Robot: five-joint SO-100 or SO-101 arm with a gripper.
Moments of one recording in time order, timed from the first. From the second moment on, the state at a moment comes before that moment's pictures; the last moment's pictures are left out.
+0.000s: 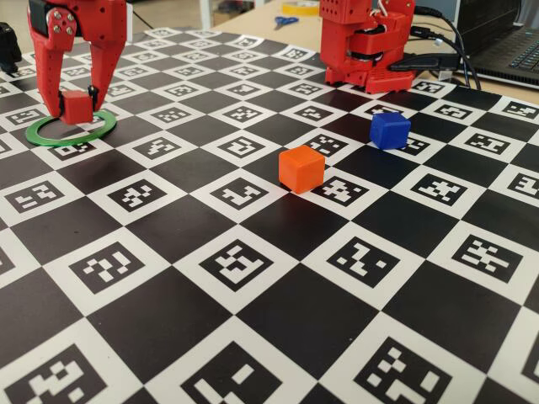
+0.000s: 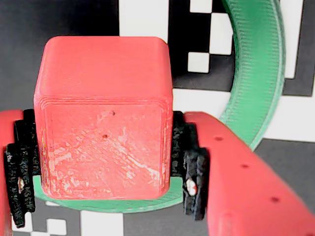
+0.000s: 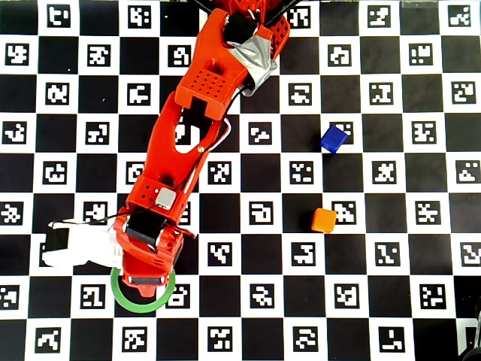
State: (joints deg) arm 24.6 26.5 17.2 85.1 -24.2
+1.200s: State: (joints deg) arm 25.2 26.7 17.2 86.8 -19.8
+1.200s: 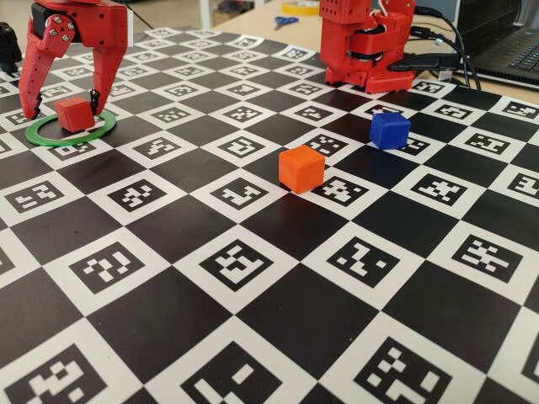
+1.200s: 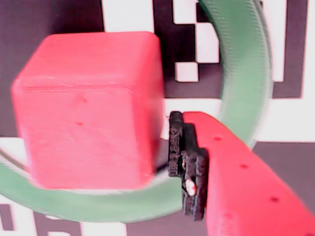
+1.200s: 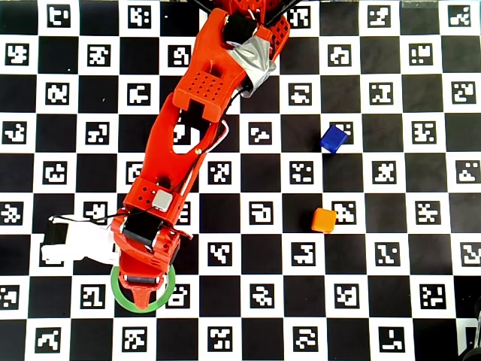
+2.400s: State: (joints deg) arm 18.1 88.3 76.6 91.6 -19.9
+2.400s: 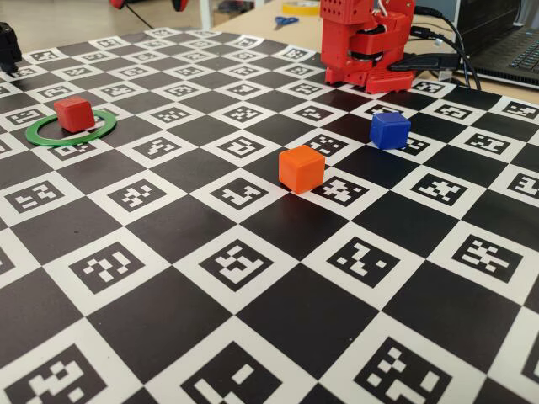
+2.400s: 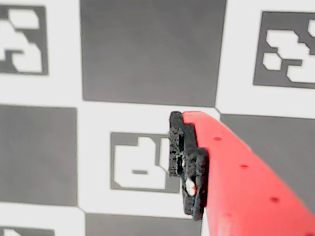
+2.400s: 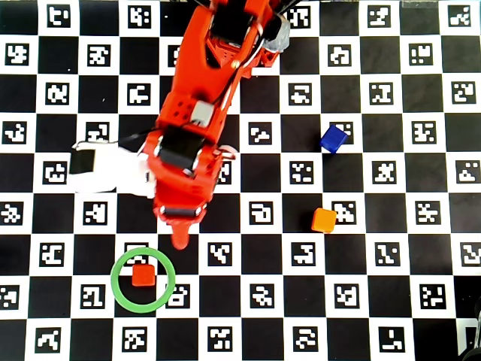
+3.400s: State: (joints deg) arm -21.3 114.4 109.0 92.0 -18.9
